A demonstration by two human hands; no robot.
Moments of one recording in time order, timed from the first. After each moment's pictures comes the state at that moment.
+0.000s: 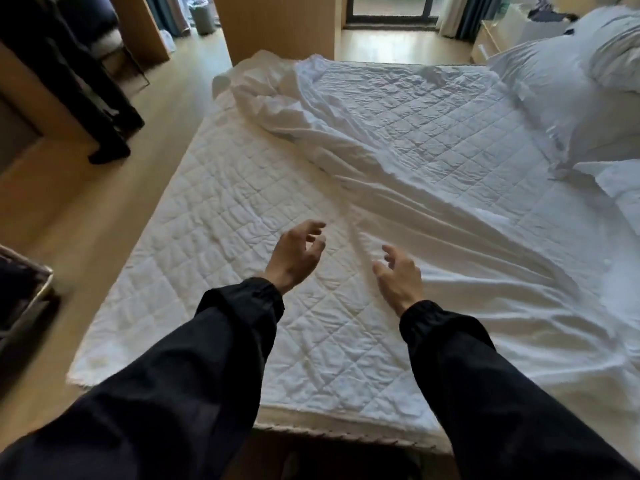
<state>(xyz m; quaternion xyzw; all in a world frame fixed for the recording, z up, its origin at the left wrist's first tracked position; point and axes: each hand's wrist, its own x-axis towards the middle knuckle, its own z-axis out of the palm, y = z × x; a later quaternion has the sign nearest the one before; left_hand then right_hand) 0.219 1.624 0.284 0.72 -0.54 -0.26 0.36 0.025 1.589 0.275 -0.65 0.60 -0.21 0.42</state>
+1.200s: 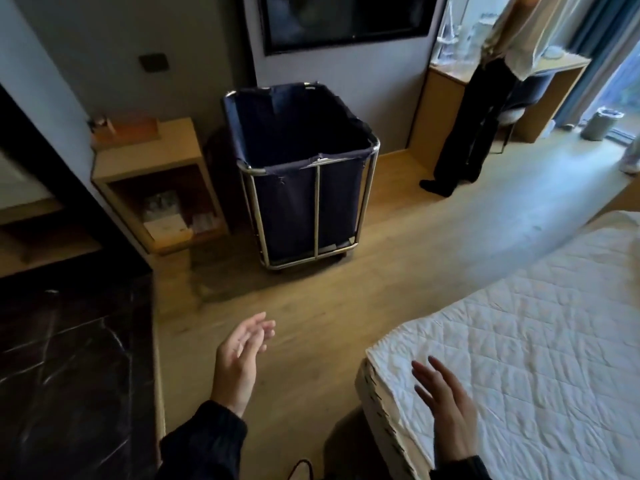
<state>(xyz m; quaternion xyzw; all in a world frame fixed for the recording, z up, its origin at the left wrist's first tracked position) 0.534 2.251 0.388 0.71 0.08 0.01 0.70 0.444 1.988 0.377 -0.61 0.30 -0.14 0.72</state>
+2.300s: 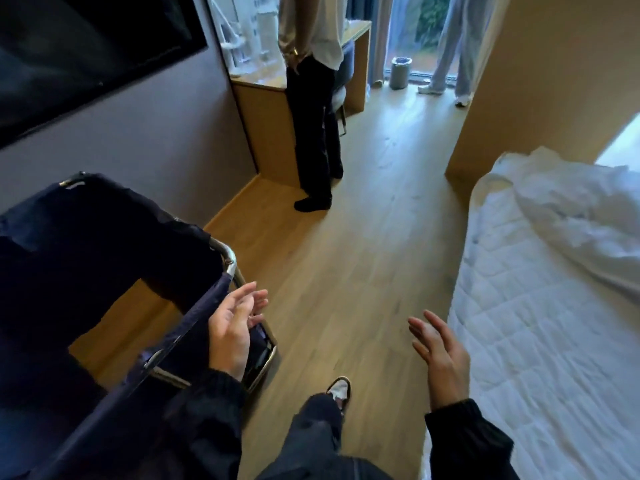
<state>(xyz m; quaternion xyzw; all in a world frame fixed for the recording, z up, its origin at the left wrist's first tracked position) 1.180 1.892 0.402 0.69 -0.11 -0.19 0.69 0.964 1.727 0.368 -0.48 0.45 -0.36 0.65</state>
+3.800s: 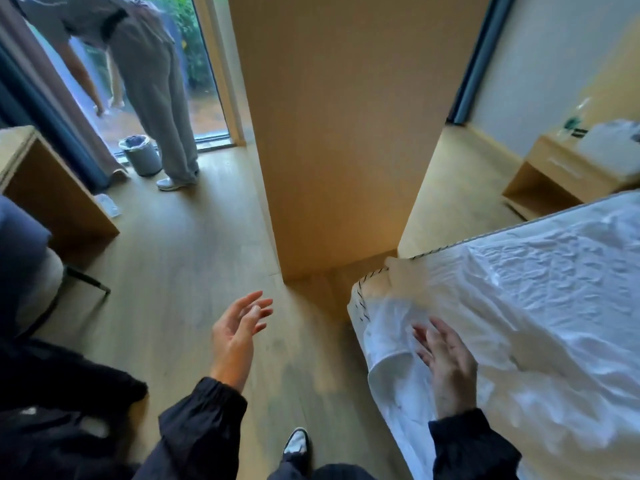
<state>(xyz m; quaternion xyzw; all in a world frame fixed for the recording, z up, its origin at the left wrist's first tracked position) 1.512 0.753 0.408 0.58 -0.40 -0.46 0.54 1.244 0.792 0.399 -0.28 0.62 -0.59 0.43</state>
